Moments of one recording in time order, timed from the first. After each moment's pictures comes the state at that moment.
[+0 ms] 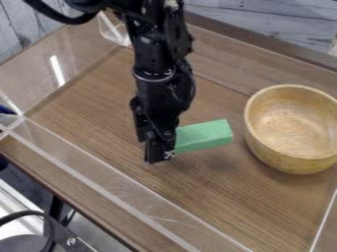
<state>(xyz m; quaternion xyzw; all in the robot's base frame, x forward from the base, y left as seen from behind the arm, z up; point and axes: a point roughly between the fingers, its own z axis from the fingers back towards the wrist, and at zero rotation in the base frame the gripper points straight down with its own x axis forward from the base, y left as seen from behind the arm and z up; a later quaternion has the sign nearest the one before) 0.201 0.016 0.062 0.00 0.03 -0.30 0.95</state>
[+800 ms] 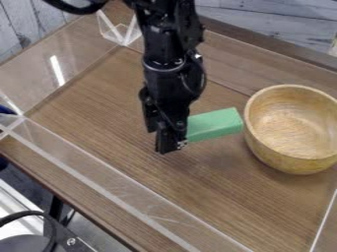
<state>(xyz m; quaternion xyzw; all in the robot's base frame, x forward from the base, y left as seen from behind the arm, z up) 0.215 0.008 0.072 0.01 0.01 -0.29 0.96</state>
